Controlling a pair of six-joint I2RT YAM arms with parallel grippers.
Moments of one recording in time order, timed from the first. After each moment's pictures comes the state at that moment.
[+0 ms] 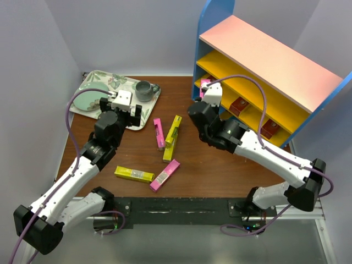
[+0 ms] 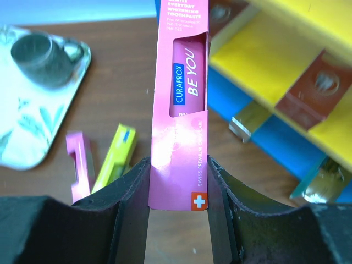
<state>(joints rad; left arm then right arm) -0.49 0.91 0.80 -0.02 -0.41 0.11 0.97 1.33 1.32 -0.59 0.94 0.54</state>
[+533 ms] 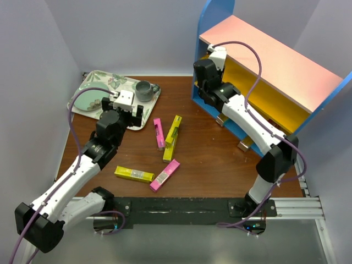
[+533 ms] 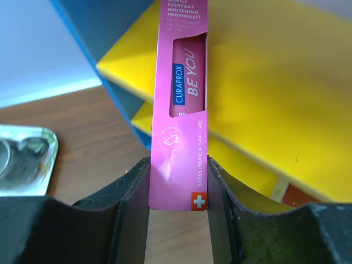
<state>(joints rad) -0.49 0.93 0.80 -0.02 -0.40 0.11 0.62 1.71 1.73 -0.49 0.82 0.39</state>
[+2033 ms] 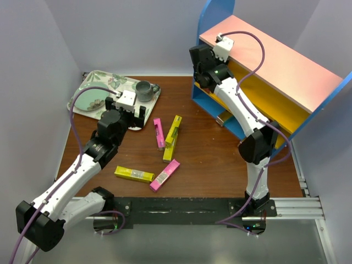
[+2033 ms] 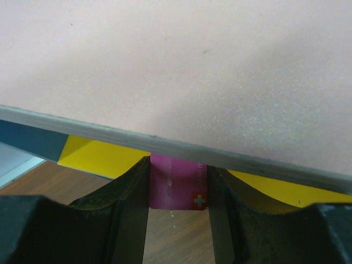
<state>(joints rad) -0.49 0.94 0.80 -0.02 -0.32 0.08 0.53 2.02 2.20 -0.78 1.02 0.65</state>
